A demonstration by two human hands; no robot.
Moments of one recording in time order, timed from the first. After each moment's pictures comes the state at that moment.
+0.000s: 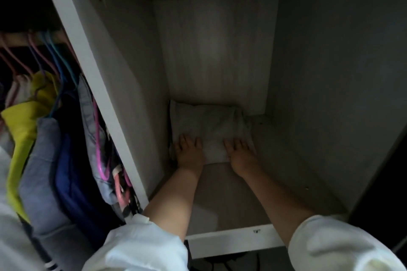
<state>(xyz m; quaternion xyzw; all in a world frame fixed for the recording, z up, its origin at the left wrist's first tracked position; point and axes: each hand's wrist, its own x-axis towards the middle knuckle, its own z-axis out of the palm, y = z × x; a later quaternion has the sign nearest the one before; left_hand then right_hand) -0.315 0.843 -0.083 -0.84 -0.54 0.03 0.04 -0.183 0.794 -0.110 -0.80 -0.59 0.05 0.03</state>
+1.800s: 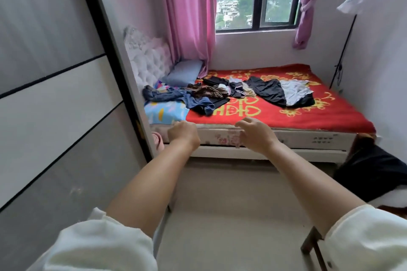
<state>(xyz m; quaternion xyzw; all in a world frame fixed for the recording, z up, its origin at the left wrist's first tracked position) 0.093 0.050 -0.054 -1.00 0.08 -0.02 0.04 0.058 -0.133 -0.079 -0.98 -0.06 -0.12 0.12</state>
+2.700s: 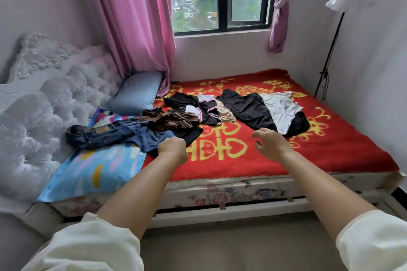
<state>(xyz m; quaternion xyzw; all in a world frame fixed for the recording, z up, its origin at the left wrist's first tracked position) 0.642 -0.177 -0.114 -0.98 0.19 0.05 0.08 0.544 -0.409 -0.129 -0.98 0.12 -0.04 0.13</state>
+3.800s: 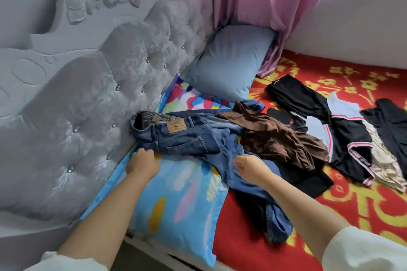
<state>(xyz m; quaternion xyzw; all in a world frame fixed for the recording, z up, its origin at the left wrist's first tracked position) 1.199 0.144 -0.268 -0.97 -0.17 0.17 -0.03 1.210 -0.135 -0.301 -0.96 -0.14 0.20 0.16</state>
